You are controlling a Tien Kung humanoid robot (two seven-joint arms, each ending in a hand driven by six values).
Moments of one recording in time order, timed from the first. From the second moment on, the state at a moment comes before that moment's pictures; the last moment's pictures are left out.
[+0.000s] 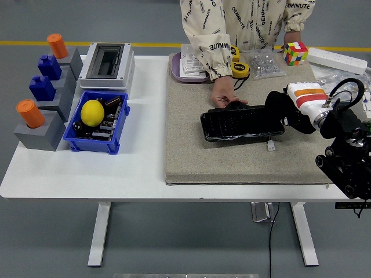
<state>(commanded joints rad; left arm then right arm) -0.01 0.18 -1.51 -0.18 1.22 0.04 0.22 0.75 -0.24 0.70 0.74 -2.07 -0.29 -0.08</state>
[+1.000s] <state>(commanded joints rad) -0.01 0.18 -1.50 -0.18 1.22 0.04 0.22 0.87 -0.10 0.29 0.94 -1.99 -0.28 -0.11</state>
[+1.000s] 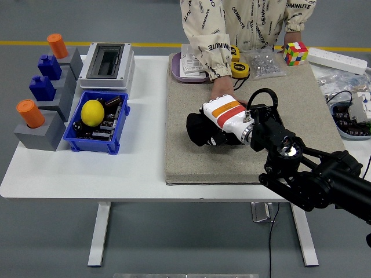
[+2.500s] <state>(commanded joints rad) -0.01 0.18 -1.51 -0.18 1.22 0.04 0.22 0.80 -0.23 0.67 0.61 -2.07 -0.29 -0.08</state>
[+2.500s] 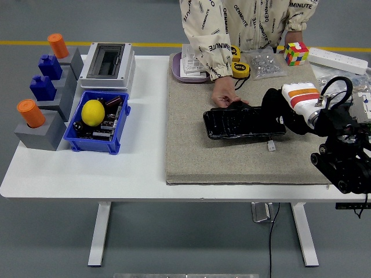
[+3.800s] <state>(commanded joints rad) 0.00 0.17 -1.51 -0.18 1.23 0.04 0.22 0.65 -0.24 1.08 0.69 -2.15 -0.34 -0.15</state>
